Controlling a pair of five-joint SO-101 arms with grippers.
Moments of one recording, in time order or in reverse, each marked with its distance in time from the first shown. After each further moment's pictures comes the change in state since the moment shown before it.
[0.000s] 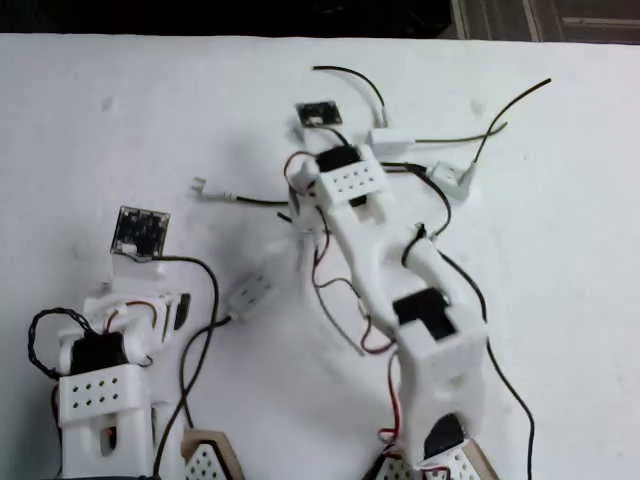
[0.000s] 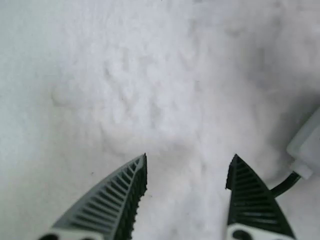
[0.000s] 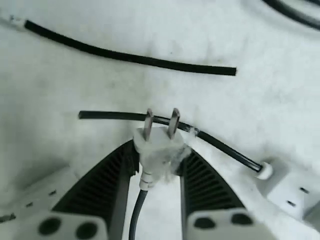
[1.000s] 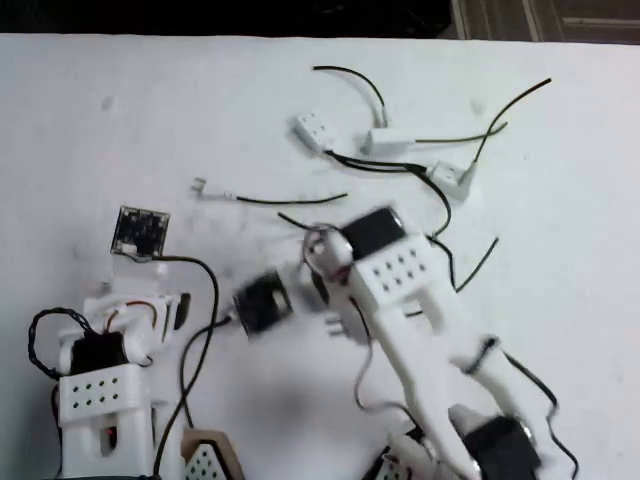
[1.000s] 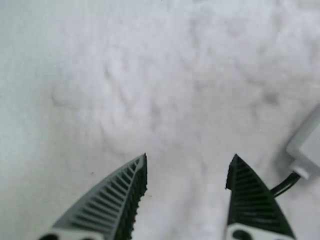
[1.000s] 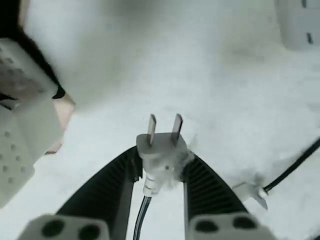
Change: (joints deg) left arm 0.0 0.0 0.0 0.0 0.0; right arm -6.9 -44.8 34.8 25.0 96.4
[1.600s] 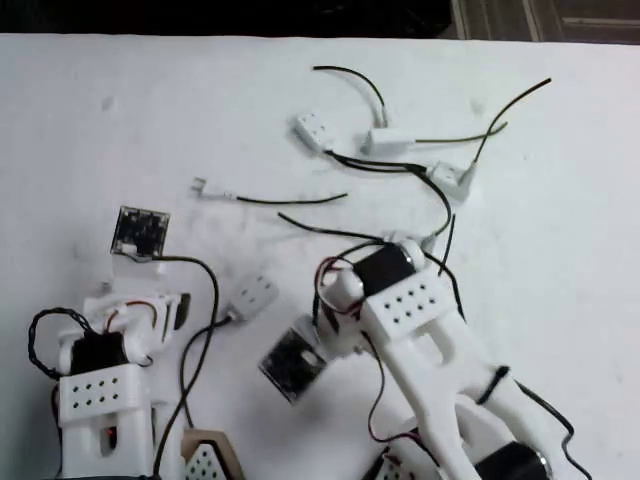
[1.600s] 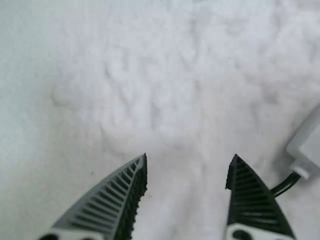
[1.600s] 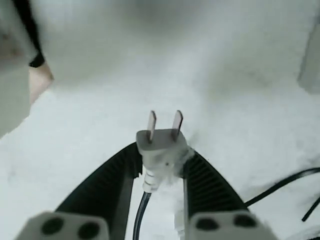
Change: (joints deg) left arm 0.0 0.0 0.0 0.0 0.0; right arm -0.2 -4.0 11.8 -12.0 12.1
